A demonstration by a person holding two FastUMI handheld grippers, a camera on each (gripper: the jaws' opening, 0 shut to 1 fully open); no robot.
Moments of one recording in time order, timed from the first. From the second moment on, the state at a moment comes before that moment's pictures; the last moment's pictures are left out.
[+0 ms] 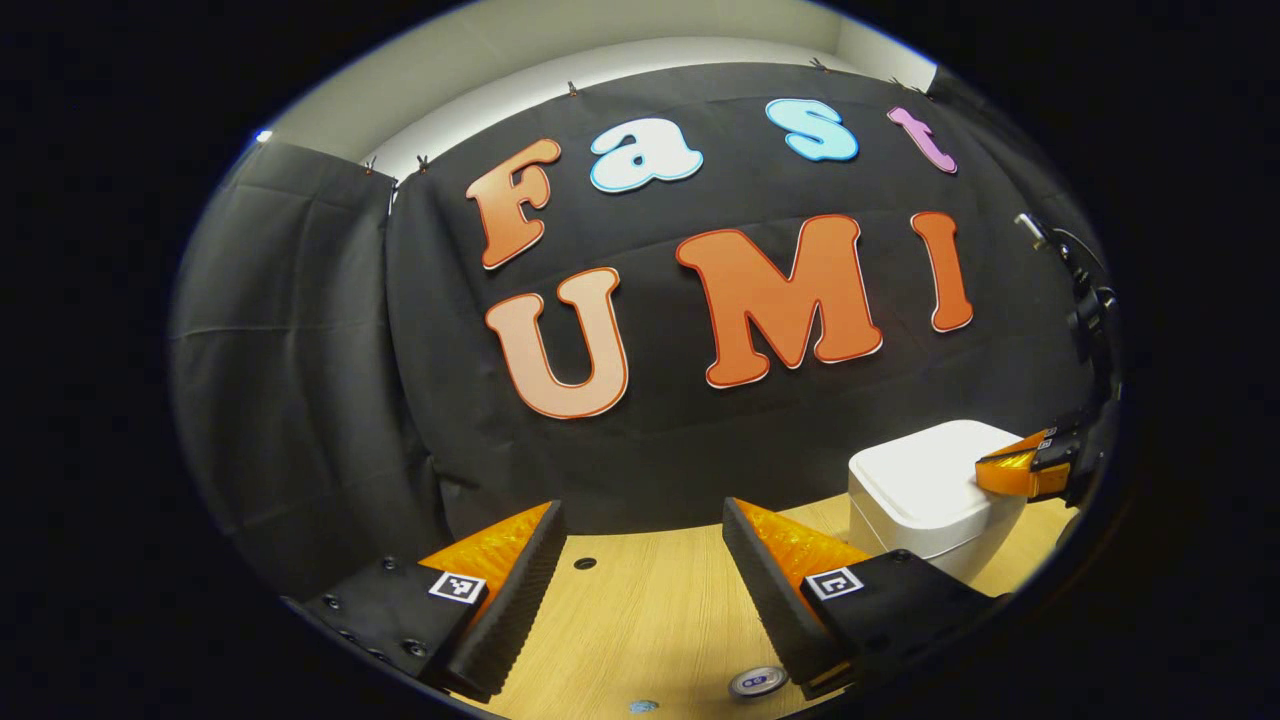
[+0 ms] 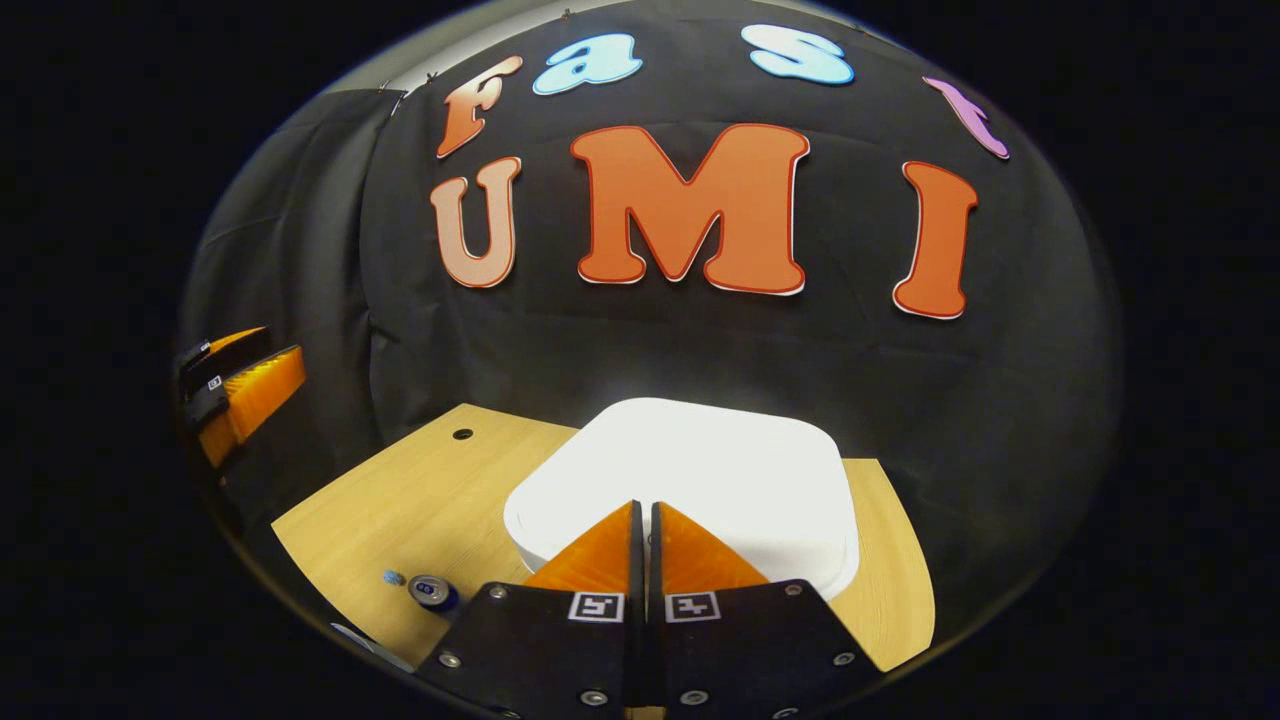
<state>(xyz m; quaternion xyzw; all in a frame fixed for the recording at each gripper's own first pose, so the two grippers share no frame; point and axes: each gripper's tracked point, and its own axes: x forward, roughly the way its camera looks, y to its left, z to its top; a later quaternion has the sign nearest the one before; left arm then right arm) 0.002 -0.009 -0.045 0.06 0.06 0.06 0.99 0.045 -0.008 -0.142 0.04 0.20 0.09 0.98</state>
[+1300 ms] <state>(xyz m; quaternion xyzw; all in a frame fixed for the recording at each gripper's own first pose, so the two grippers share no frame) 0.019 0.064 -0.079 0.03 0.06 0.04 1.00 0.057 0.000 -0.030 -0.02 0.03 0.01 1.00</state>
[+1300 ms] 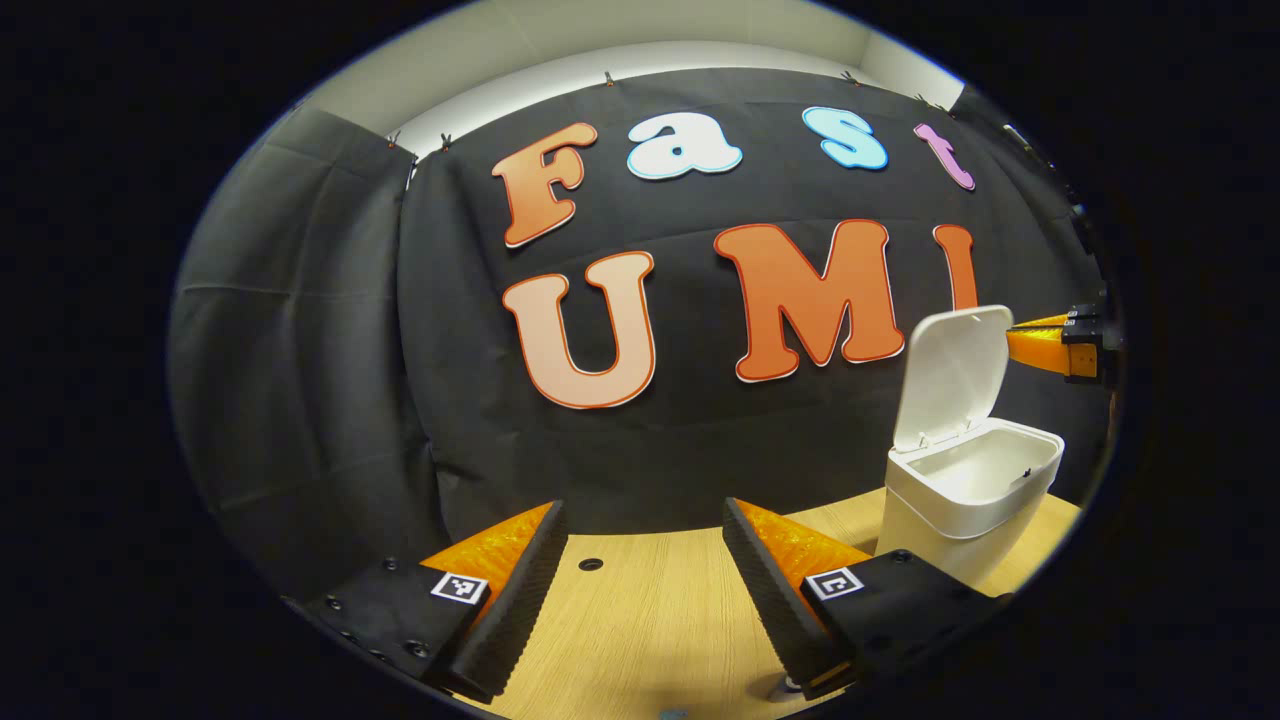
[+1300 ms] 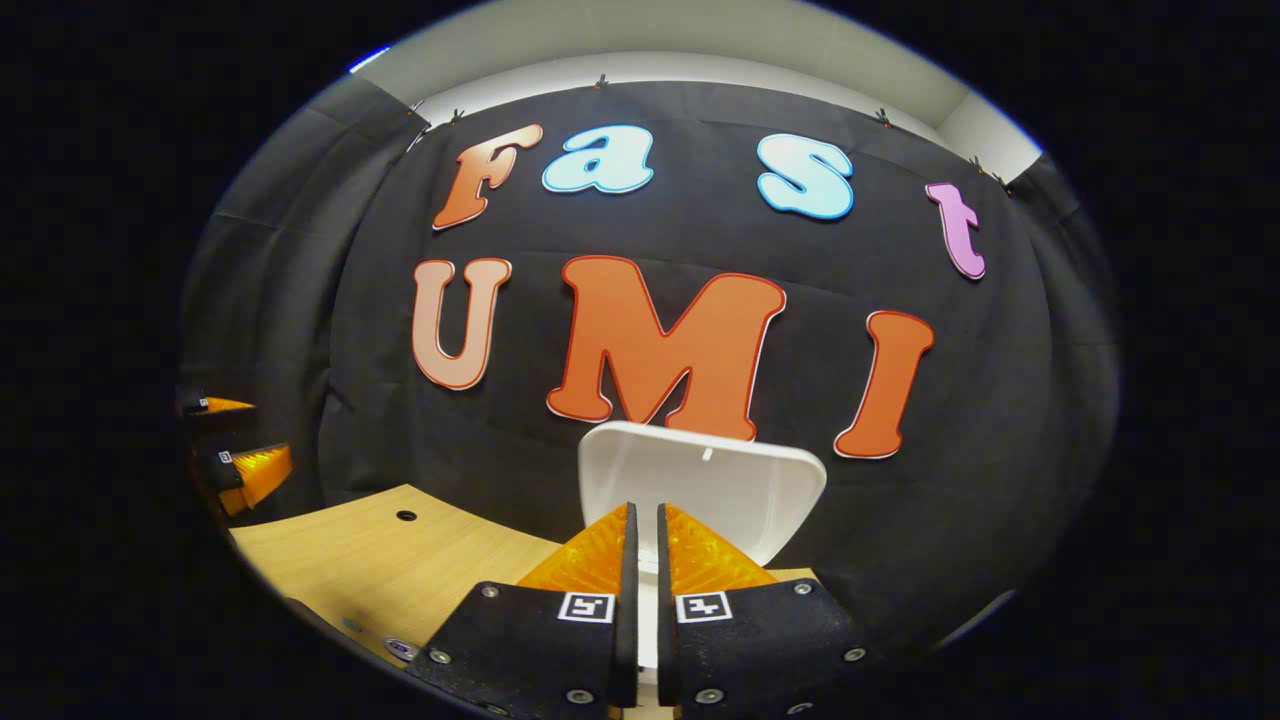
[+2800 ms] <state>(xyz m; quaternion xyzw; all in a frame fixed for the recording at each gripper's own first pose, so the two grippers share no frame) -0.077 0.054 -0.339 -0.02 0.47 -0.12 0.87 -0.028 0.180 -0.245 -0.03 0.31 0.22 0.93</state>
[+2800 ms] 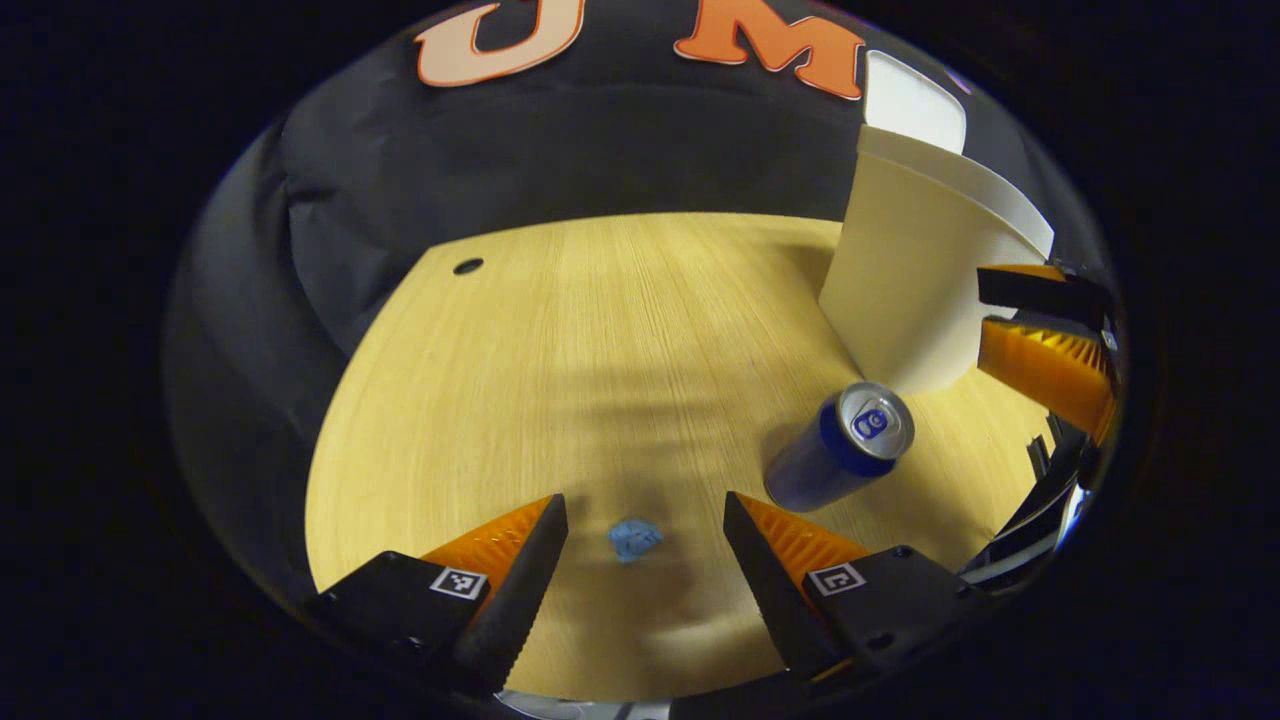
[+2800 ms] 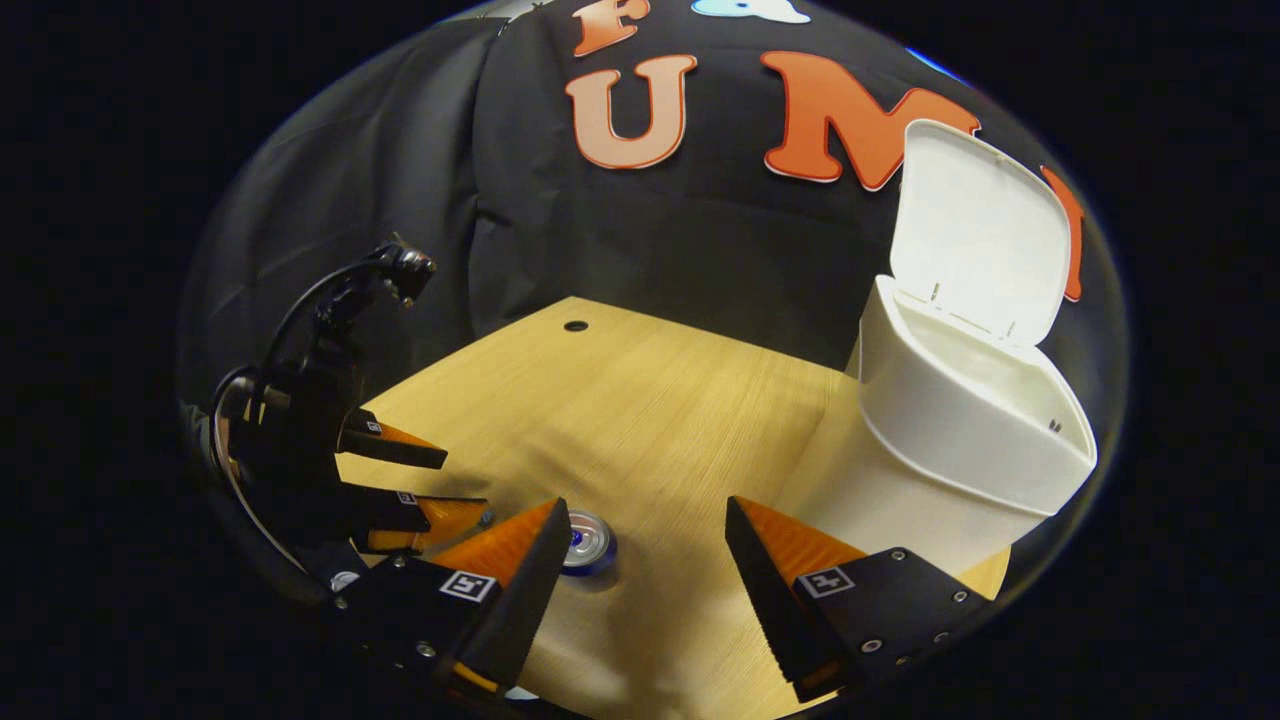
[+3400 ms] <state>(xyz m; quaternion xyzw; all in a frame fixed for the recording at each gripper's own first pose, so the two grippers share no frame) -0.052 0.083 -0.355 -0.01 0.49 -0.13 0.86 -0.053 0.209 -0.301 -0.06 0.37 0.25 0.89</state>
